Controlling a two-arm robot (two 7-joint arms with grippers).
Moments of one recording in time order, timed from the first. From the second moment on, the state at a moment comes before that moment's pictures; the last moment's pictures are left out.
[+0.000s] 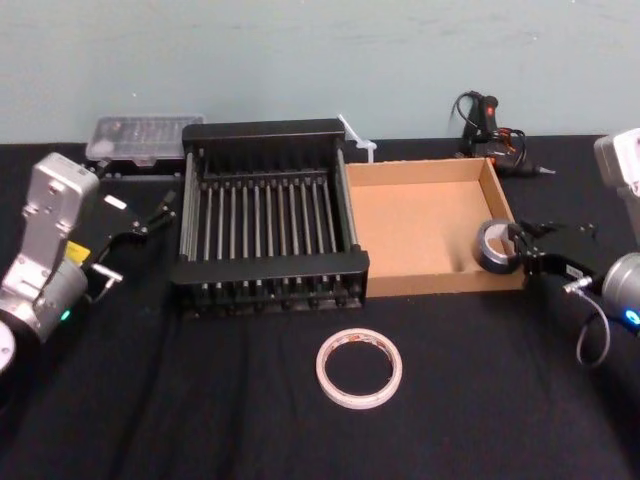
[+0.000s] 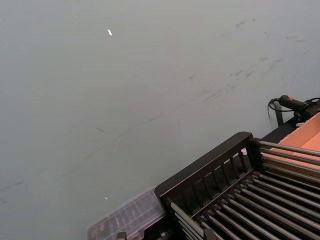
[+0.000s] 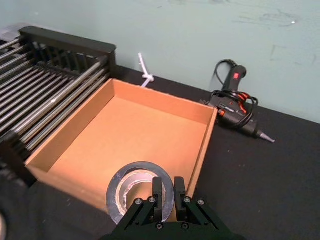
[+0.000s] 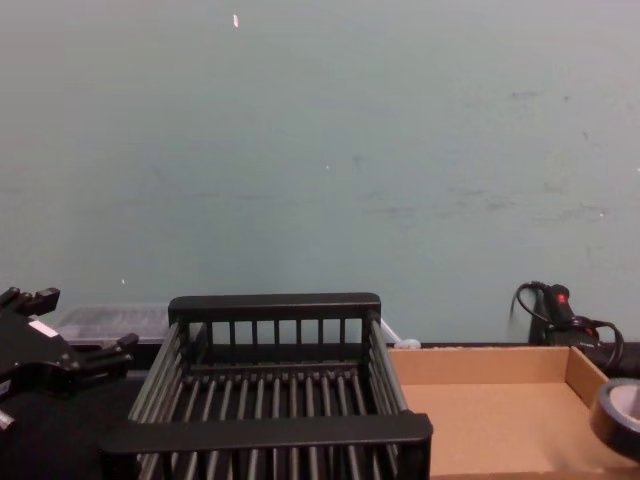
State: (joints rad) left arm -0.20 0.60 0.45 -1.41 -0.25 -0.12 0.03; right arm 0.09 0.50 -0.19 -1.64 0.34 0.44 0.25
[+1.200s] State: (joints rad) left arm -0.20 0.60 0.45 -1.41 -0.25 -0.12 0.03; right arm 0.19 0.43 -0.21 -1.52 0.30 0.43 0.26
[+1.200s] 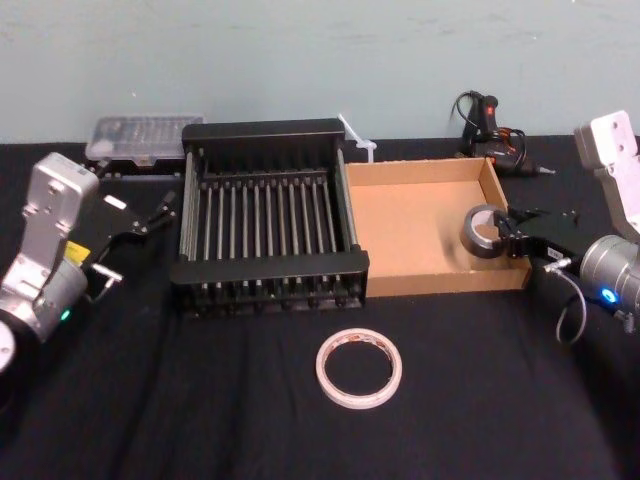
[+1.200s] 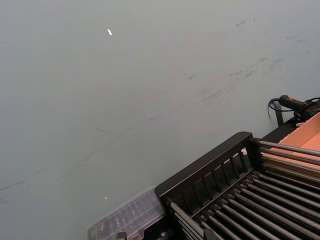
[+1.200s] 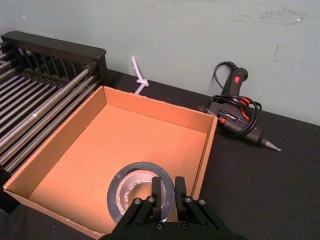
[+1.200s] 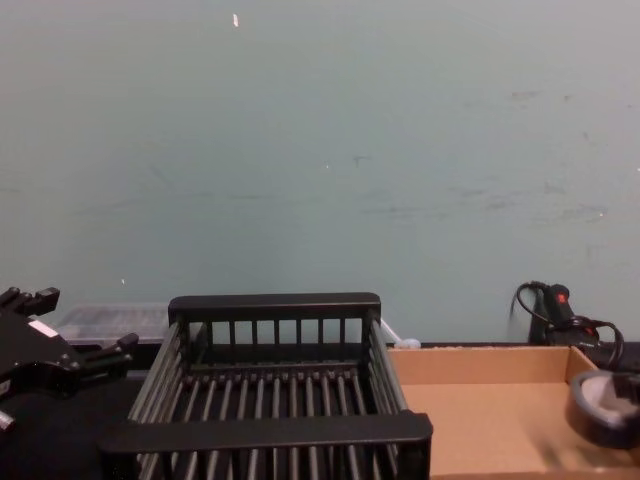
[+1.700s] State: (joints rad) left arm -0.20 0.60 0.45 -1.41 -0.25 -0.12 0.03; right arm 0.19 0.43 -0.21 -1.52 0.30 0.44 0.26
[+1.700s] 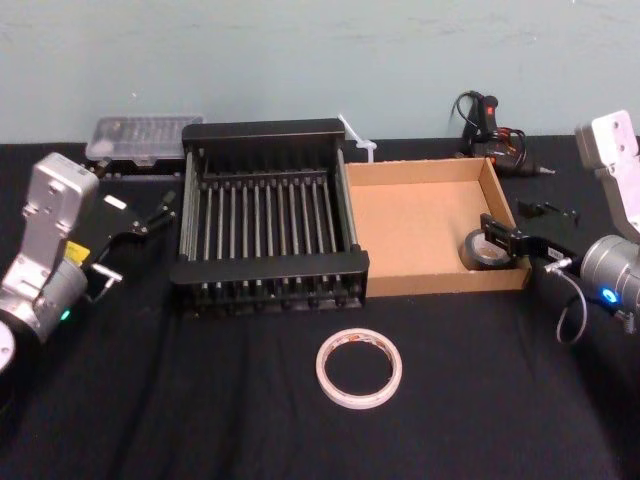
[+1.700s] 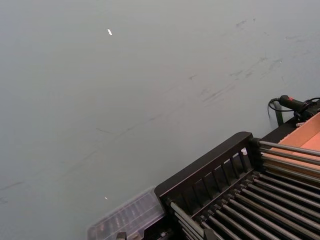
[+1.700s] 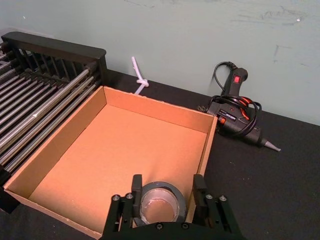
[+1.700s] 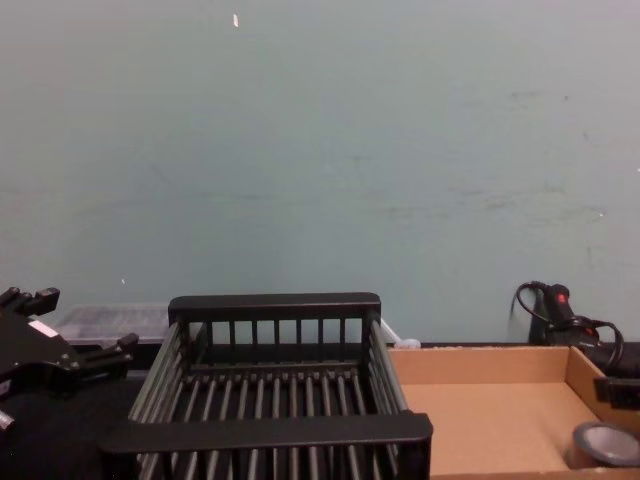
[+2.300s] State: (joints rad) left arm -0.20 0.60 0.45 -1.41 -0.25 -0.12 0.03; right arm 0.18 0.43 -0.21 -1.52 0.30 0.44 0.26
